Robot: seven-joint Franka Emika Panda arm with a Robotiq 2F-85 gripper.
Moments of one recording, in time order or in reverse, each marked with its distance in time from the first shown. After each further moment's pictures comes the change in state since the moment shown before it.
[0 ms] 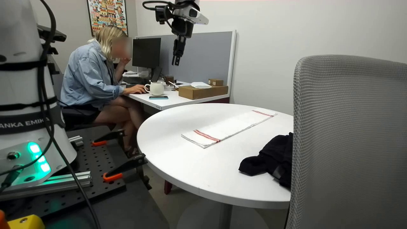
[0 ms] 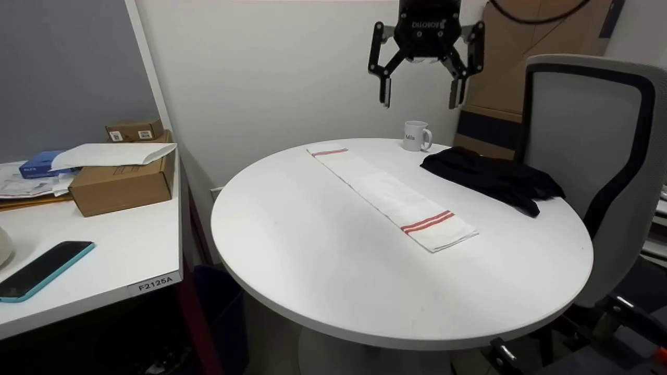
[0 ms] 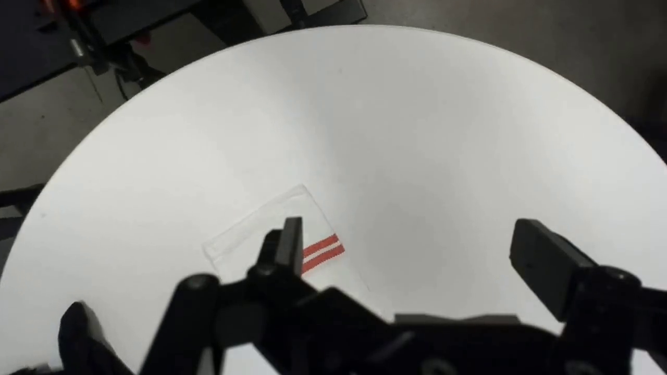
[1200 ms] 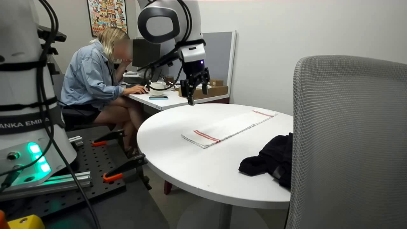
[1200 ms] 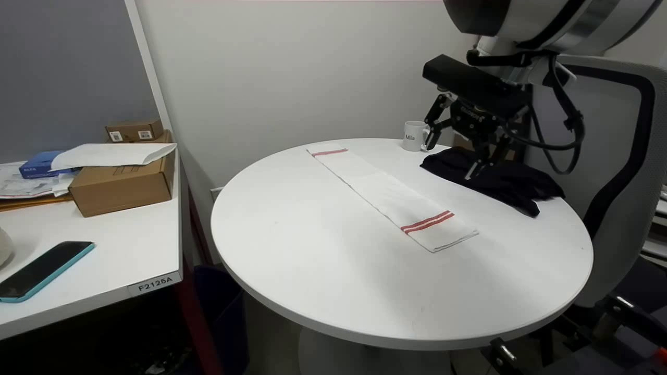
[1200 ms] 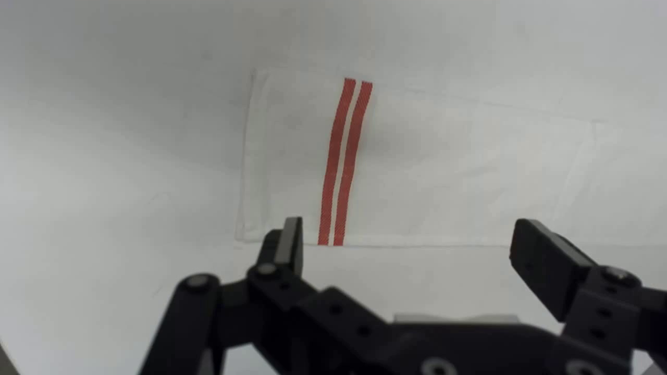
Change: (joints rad) arm -0.033 0.113 -0.118 -0.375 0.359 0.948 0.276
